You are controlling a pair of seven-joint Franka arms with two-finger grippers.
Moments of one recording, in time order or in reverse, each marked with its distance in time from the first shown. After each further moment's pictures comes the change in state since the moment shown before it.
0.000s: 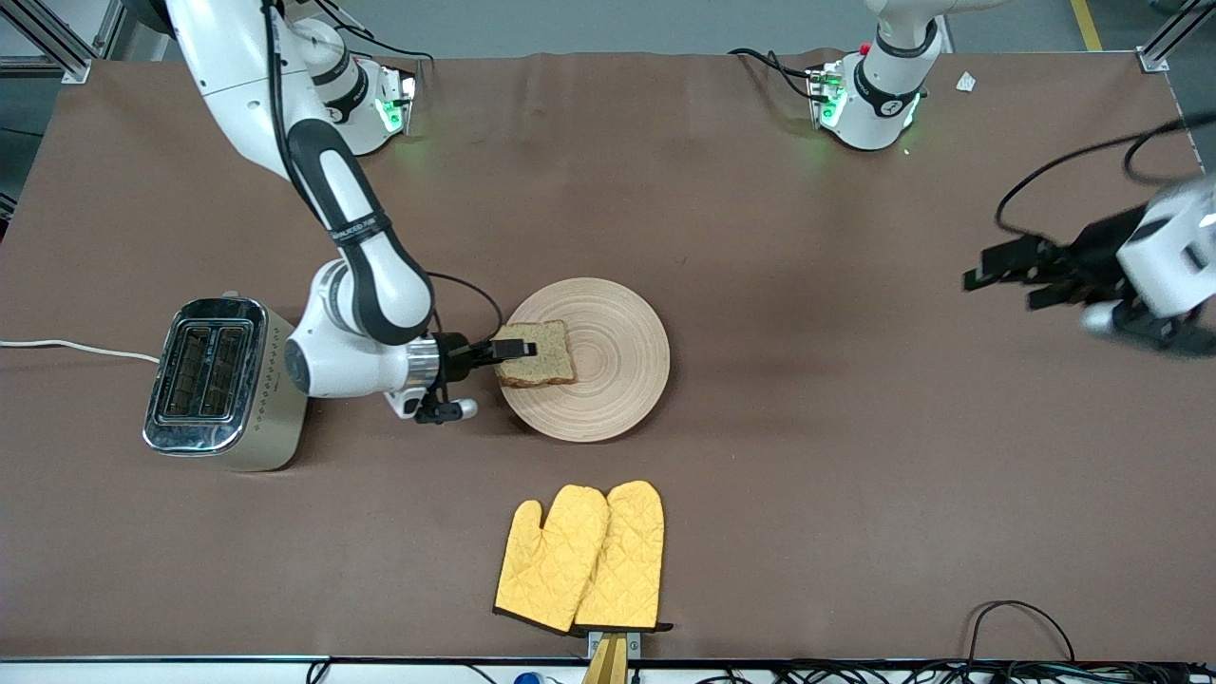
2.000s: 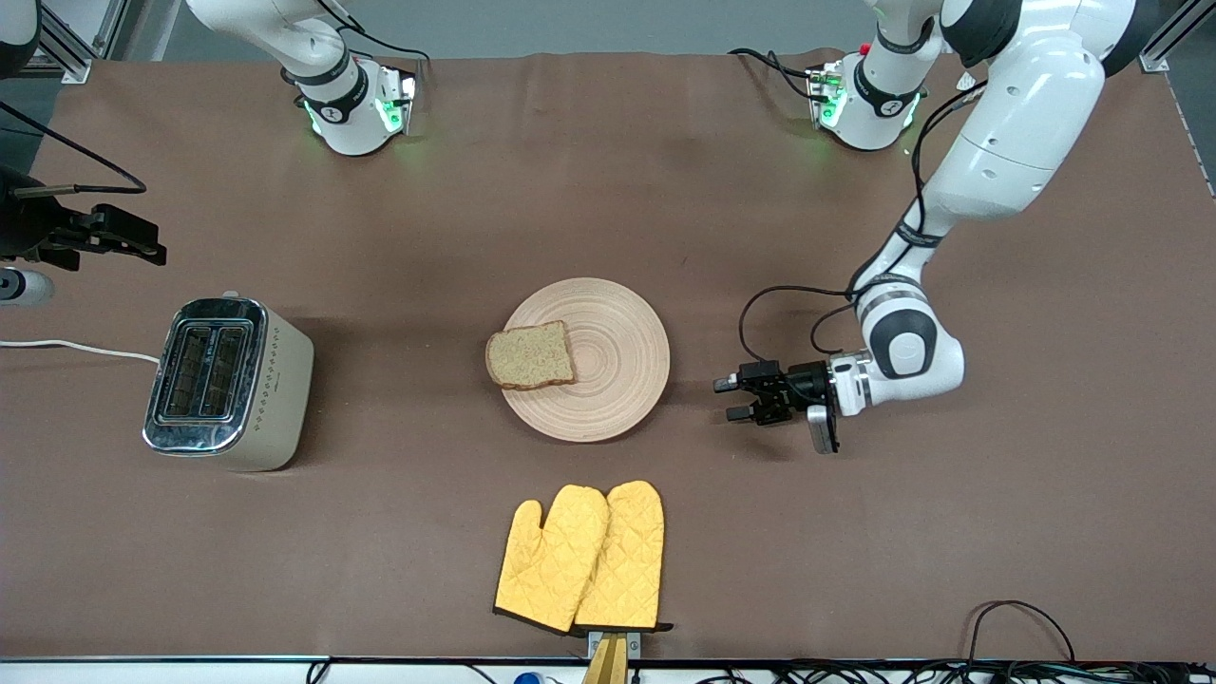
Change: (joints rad) left arm -0.167 0.514 -0.076 -0.361 -1.207 0.607 1.117; right arm -0.093 -0.444 -0.244 0.417 -0.880 -0.676 0.197
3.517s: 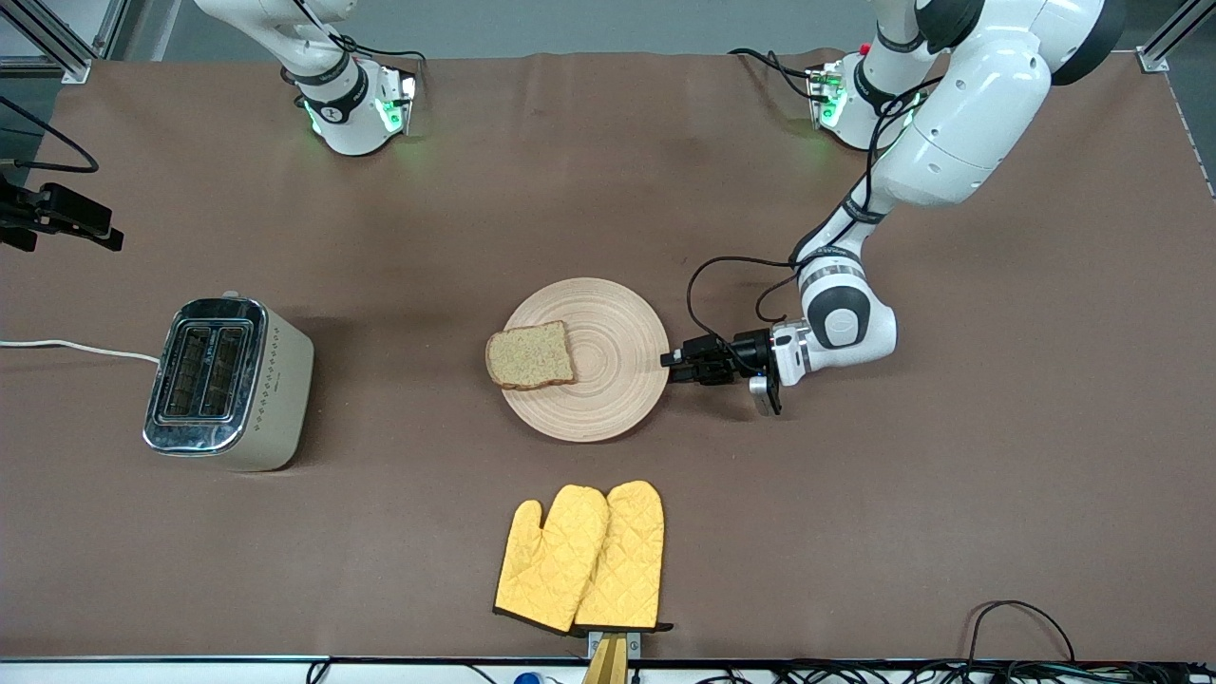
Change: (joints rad) left arm -0.079 0.000 -0.067 -0.087 -0.125 0.072 -0.044; right arm -0.350 -0.107 0.312 -0.113 -0.035 0.081 0.014
